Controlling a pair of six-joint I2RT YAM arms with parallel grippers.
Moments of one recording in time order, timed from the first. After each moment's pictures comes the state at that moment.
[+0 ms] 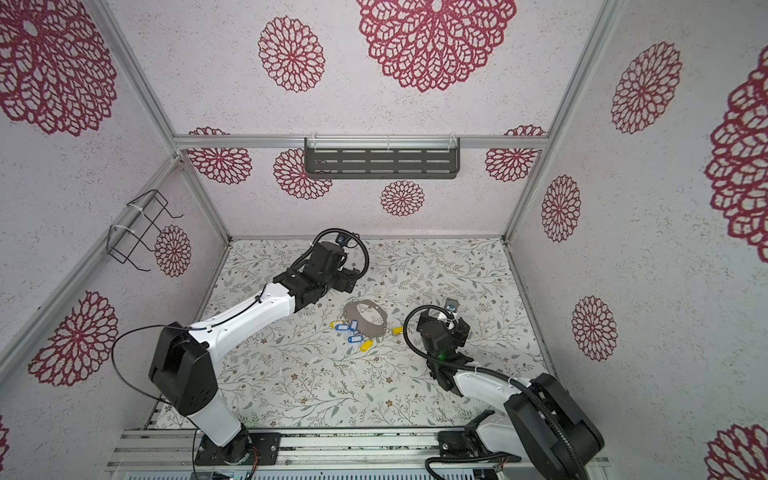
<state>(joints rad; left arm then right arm) -0.63 1.76 1.45 -0.39 -0.37 -0.05 0.59 1.24 0.32 0.43 0.79 0.46</state>
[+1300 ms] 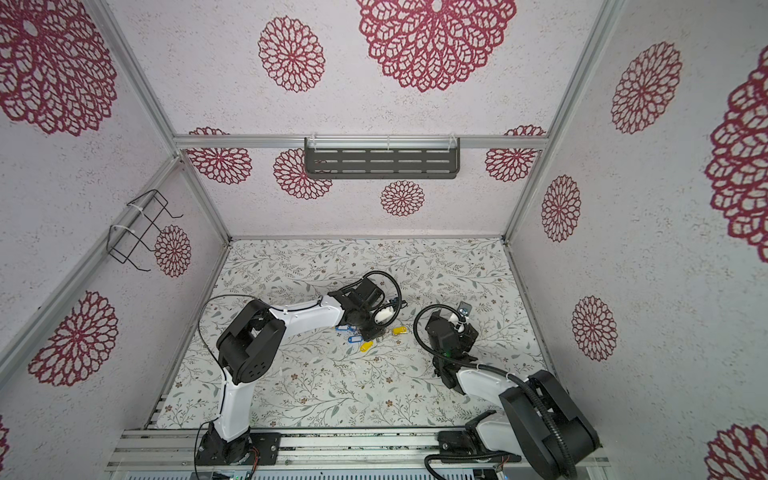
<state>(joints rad) -0.78 2.09 1.44 -0.45 0.19 0.33 0.50 1.27 0.31 0.41 0.76 0.58</state>
